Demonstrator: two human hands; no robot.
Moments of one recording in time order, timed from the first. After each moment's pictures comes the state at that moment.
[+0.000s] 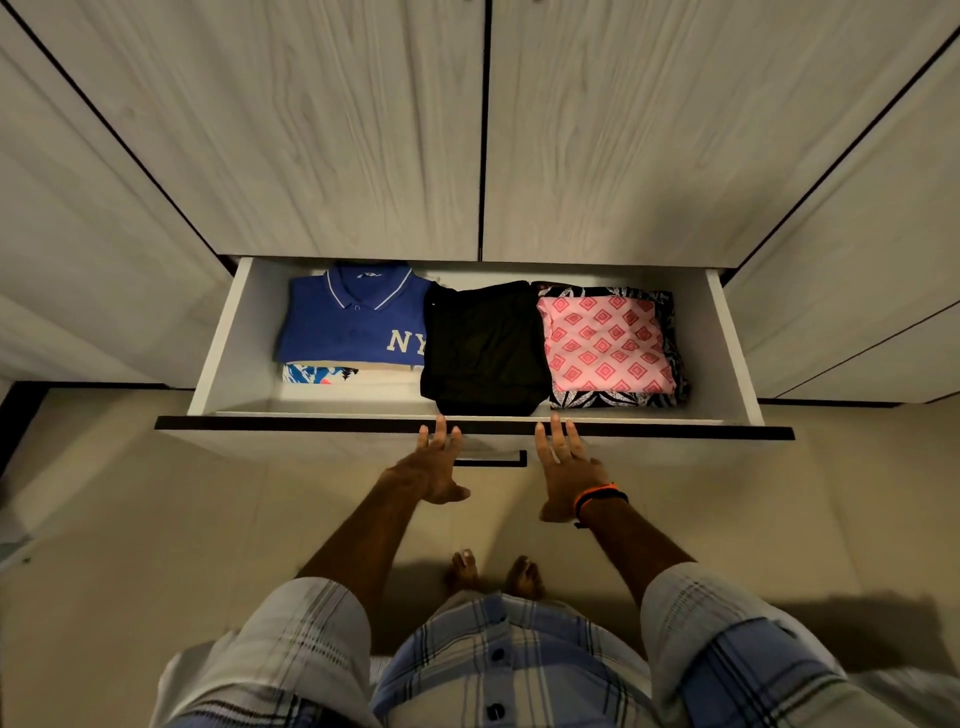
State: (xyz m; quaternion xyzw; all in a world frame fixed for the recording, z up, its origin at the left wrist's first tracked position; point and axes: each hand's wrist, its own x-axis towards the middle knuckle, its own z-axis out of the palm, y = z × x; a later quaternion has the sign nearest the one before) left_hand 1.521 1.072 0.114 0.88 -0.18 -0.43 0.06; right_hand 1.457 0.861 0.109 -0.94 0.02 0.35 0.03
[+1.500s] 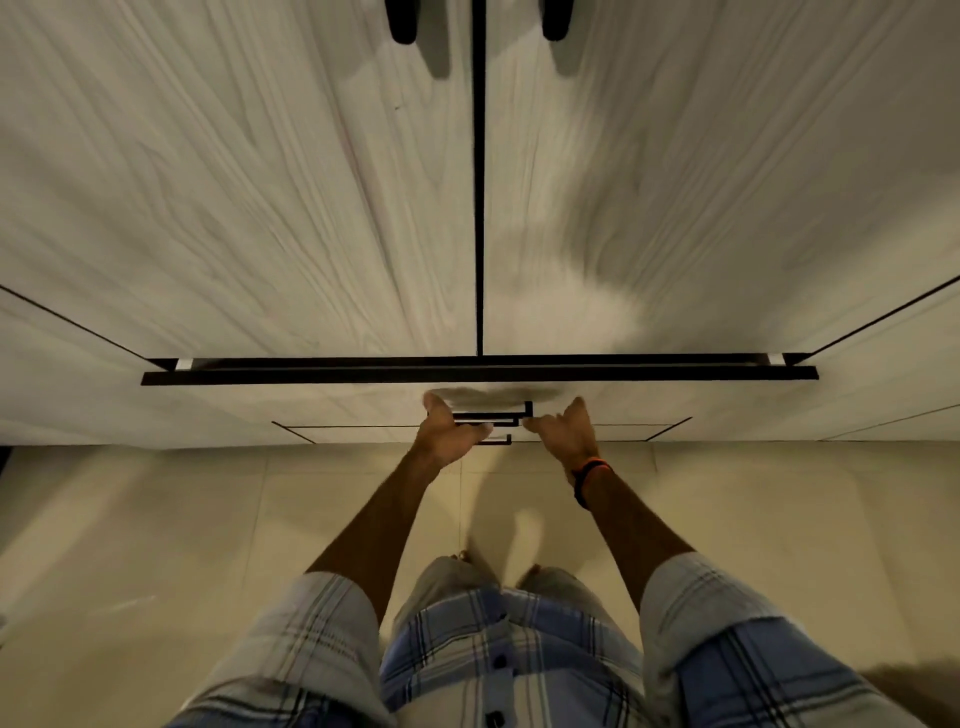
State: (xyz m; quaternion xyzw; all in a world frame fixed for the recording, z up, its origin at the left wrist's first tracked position) left_hand 1.765 0.993 0.088 0.82 0.13 -0.34 0.44; right_hand 1.718 0.830 0.081 -0.70 0.39 0.14 0.58
